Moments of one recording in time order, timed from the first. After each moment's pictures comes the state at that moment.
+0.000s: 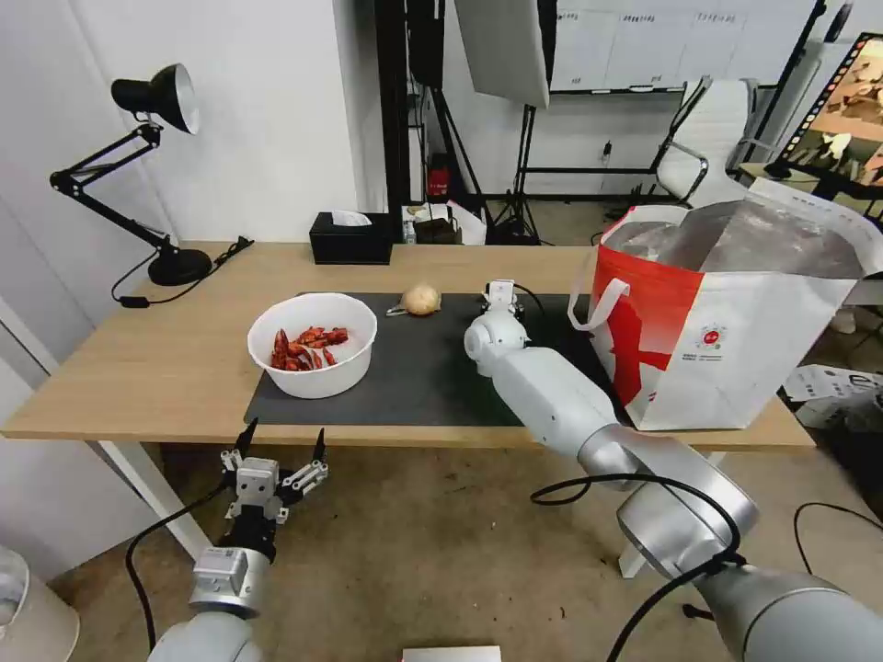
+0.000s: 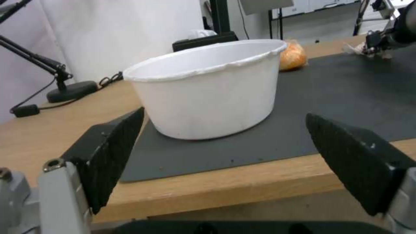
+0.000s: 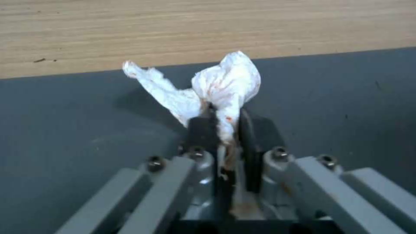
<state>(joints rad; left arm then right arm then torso) 1.64 -1.21 -0.49 -2.13 -0.09 -0.06 -0.19 -0.15 1.51 -0.27 0.72 0.85 -0.30 0.68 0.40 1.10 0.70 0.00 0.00</state>
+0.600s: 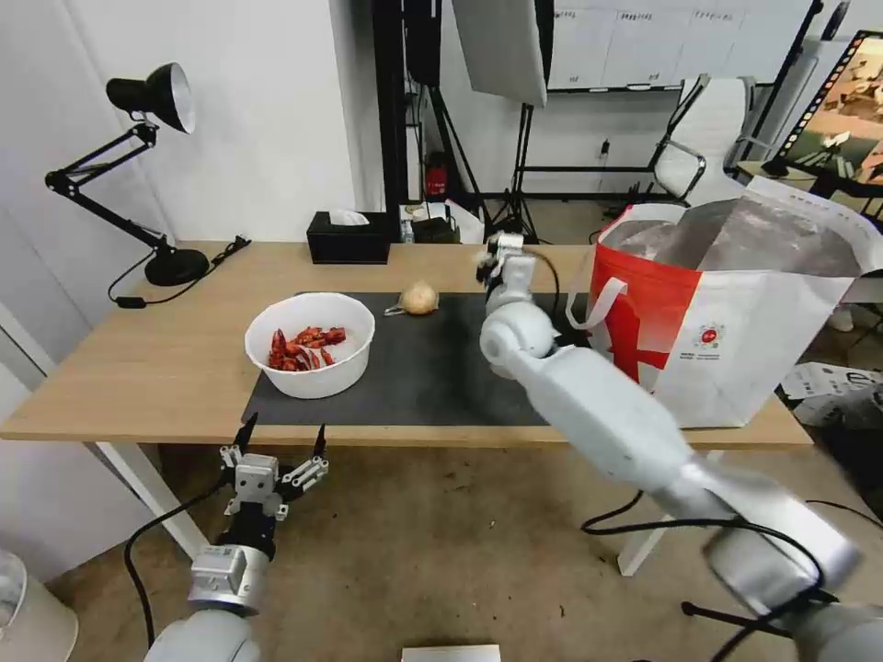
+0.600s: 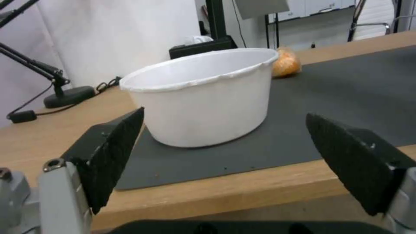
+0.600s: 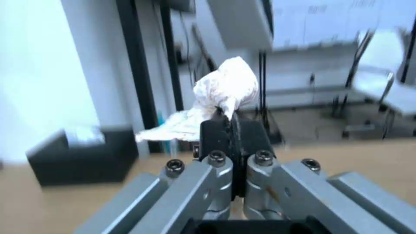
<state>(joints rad) 1.67 -1.20 -0.49 -2.16 -0.09 -0.06 -0.19 -0.23 1.17 -0.32 1.55 0.87 -0.18 0.78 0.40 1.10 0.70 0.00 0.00</state>
